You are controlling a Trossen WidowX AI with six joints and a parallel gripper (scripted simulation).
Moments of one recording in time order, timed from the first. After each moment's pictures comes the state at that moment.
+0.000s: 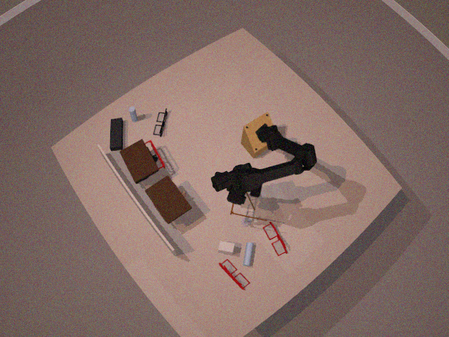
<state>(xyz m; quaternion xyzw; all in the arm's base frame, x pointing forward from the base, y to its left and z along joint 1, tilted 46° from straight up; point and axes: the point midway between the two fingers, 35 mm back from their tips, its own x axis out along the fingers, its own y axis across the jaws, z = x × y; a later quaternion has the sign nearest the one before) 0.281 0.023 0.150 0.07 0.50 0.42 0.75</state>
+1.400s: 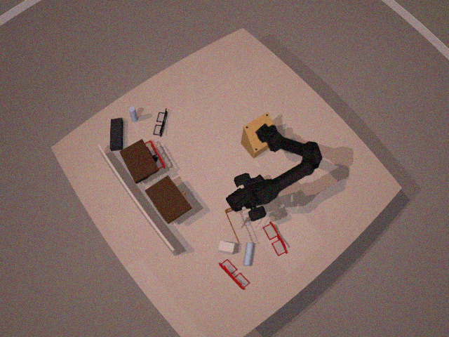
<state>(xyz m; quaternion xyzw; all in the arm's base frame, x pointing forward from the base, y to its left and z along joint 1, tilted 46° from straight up) 0.279 0.071 0.200 0.41 0.65 0.14 0.63</state>
